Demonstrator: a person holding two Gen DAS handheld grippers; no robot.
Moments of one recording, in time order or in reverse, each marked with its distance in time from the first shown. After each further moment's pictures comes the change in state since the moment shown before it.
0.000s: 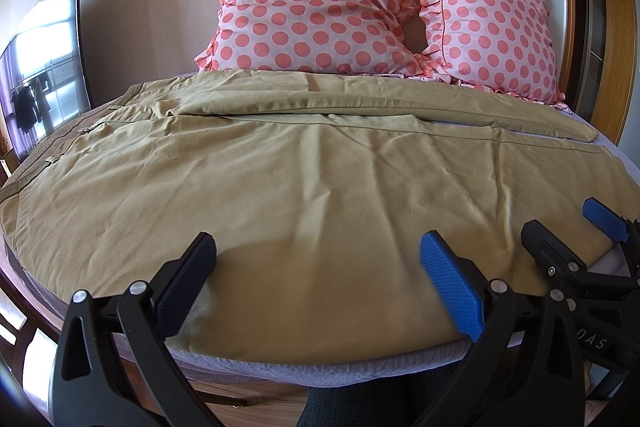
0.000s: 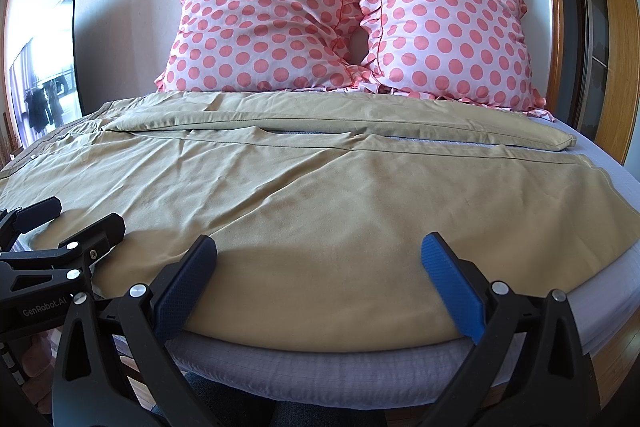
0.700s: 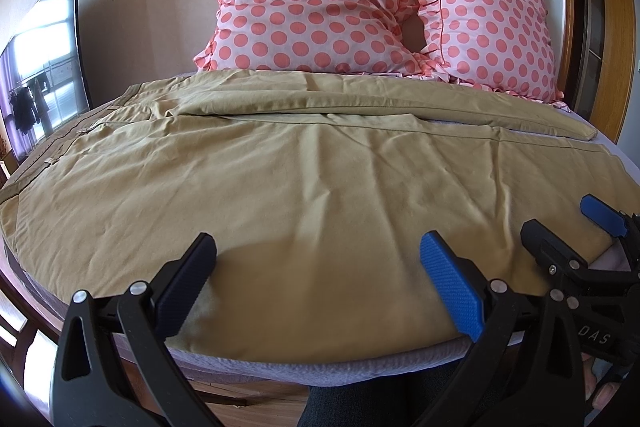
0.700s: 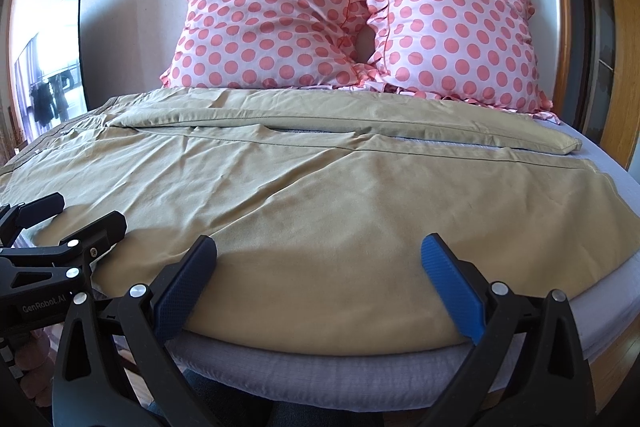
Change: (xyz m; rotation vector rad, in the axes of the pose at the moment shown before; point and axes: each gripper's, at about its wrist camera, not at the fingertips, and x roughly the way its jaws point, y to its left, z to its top) left arm 0.000 0.001 0.001 0.004 0.008 -0.008; right arm 0.004 -0.006 0.007 -0.024 0.054 0.050
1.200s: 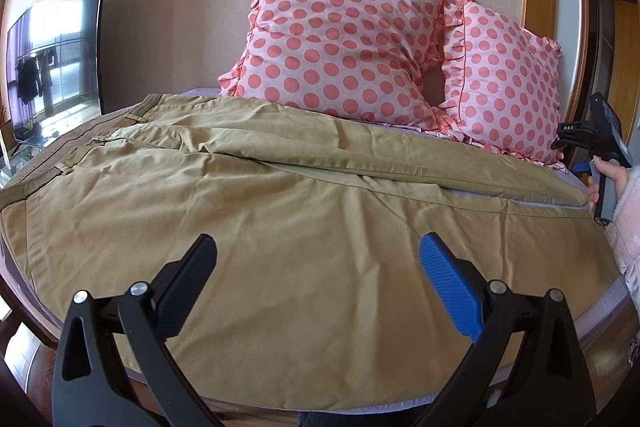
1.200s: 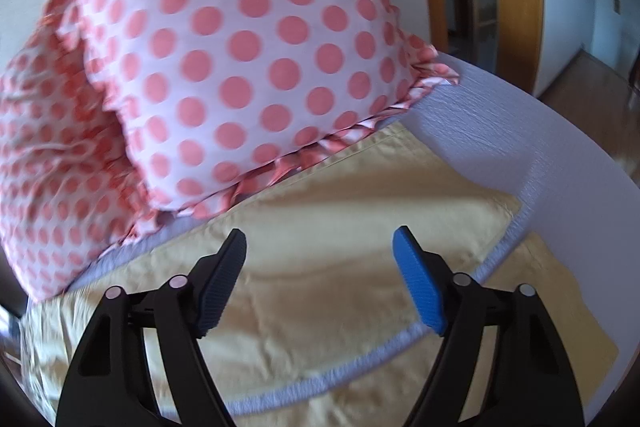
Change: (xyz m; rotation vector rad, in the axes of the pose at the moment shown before) left arm -0.017 0.055 0.042 -0.146 -0.098 -0.037; right arm 0.136 -0.257 0.182 0.613 0.171 -0.366
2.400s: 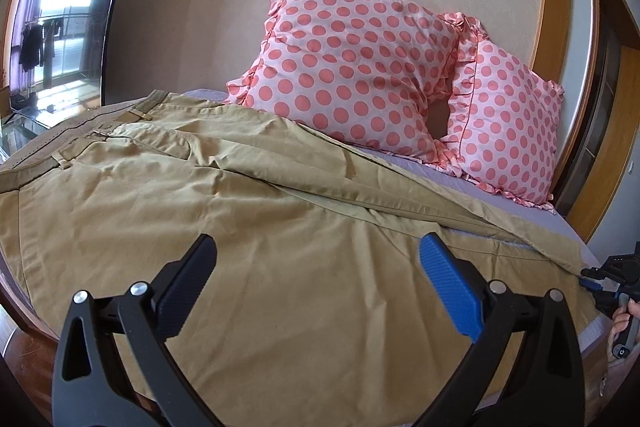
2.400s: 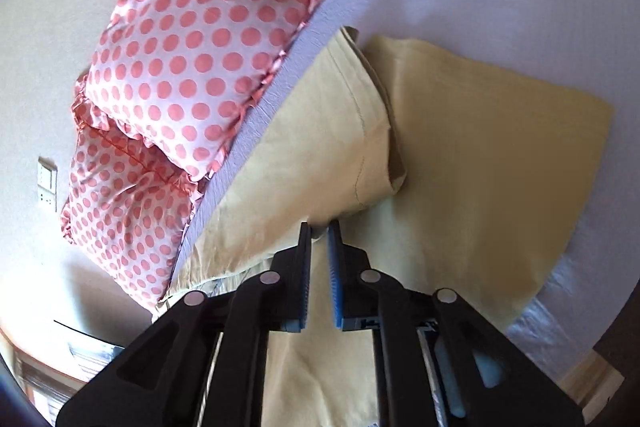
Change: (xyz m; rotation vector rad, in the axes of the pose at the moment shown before) left arm -0.004 0.027 0.014 -0.122 -0.034 -0.073; right arm -0.073 -0.147 -0.132 0.472 0.157 0.406
